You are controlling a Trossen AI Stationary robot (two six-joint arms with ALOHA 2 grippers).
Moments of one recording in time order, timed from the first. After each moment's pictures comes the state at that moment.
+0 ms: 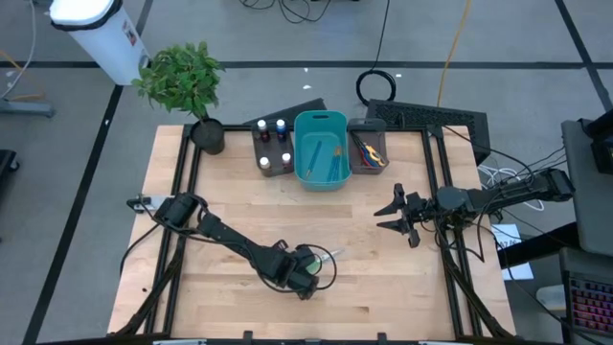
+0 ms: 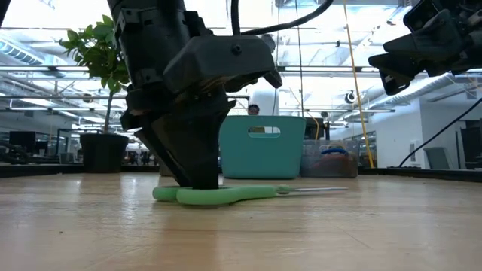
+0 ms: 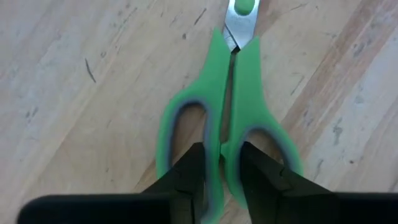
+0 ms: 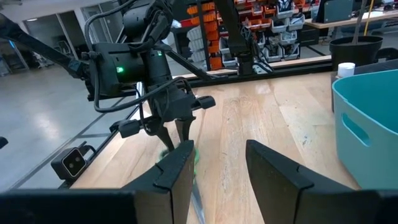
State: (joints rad) left arm -0.44 2.19 1.51 -0.73 -0.22 -1.03; right arm 0.17 0.48 0.12 0.30 0.00 0.20
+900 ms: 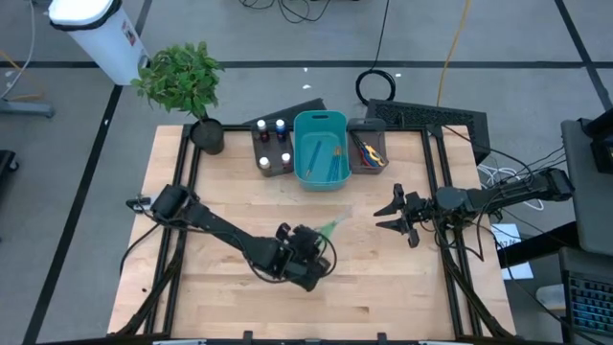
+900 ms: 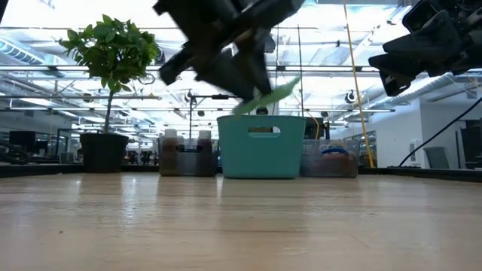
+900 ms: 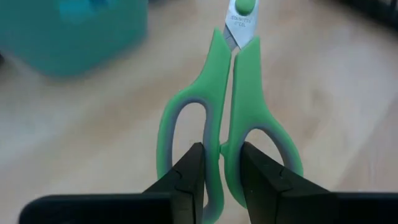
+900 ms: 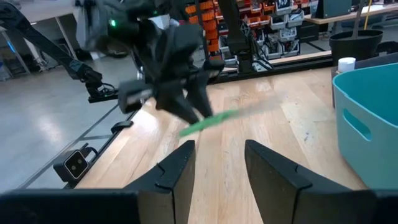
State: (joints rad) left arm -0.43 2.03 1.50 -0.54 -0.74 -1.09; right arm 0.17 0.49 0.12 0.30 0.00 0.22
